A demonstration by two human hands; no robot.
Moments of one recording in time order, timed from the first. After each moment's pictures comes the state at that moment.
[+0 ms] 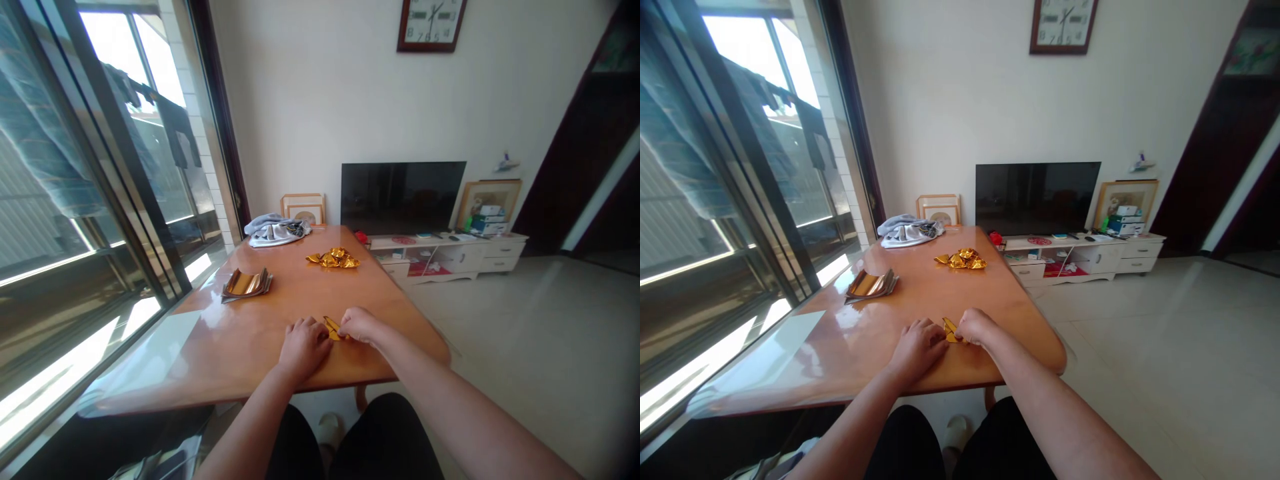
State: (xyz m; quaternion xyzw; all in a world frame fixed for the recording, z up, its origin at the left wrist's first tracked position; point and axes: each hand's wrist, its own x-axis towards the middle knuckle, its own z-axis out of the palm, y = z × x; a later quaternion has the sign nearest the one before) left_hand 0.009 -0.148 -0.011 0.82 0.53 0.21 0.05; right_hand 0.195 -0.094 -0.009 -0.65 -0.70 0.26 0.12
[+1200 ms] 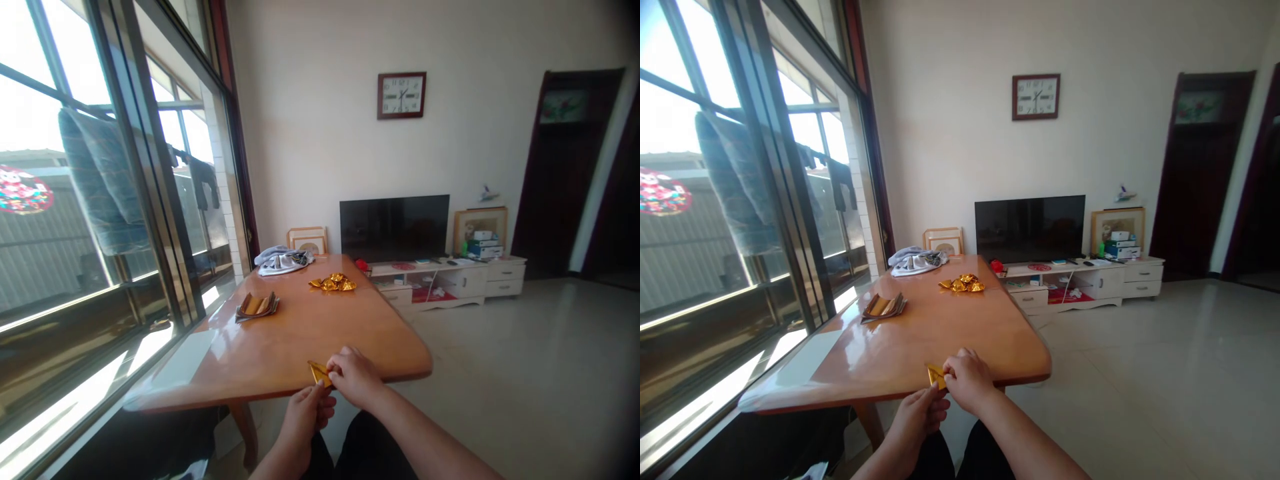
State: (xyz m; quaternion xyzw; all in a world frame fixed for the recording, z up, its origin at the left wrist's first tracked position) left_hand 0.029 -0.259 -0.065 0.36 0.50 0.50 0.61; right_hand 0.182 -0.217 -0.017 -0.56 -0.78 0.12 0.25
